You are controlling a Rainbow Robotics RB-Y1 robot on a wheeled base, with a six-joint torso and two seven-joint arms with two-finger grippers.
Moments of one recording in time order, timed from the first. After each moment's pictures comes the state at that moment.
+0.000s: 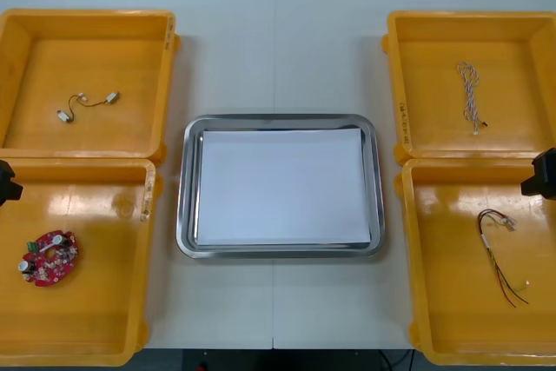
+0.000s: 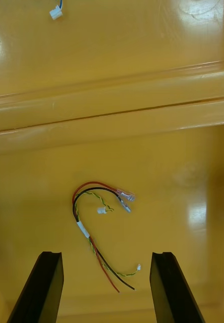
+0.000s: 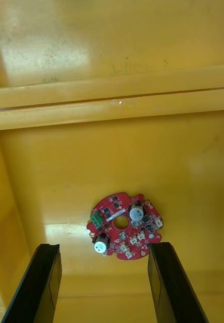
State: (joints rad) right arm -0.25 -0.66 -0.30 -1.96 -0.72 1.92 1.33; left arm -0.15 0.73 0.36 -2.15 0.75 1.91 -1.51
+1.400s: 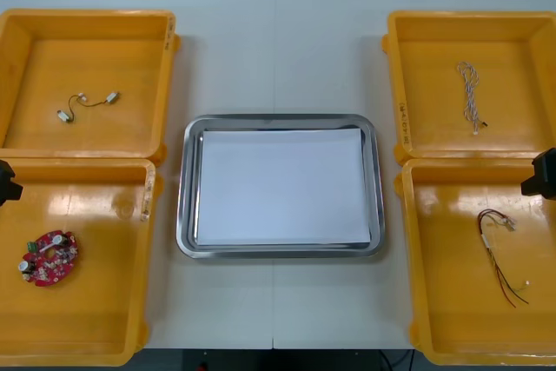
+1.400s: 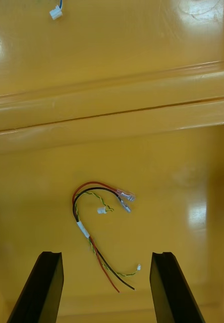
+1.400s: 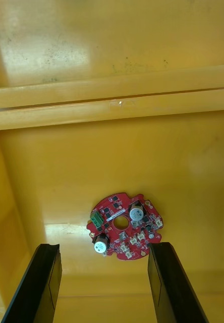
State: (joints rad) right arm -0.25 -0.66 -0.30 -1.96 -0.72 1.92 1.33; left arm -0.15 0.73 0.36 -2.15 0.75 1.91 -1.51
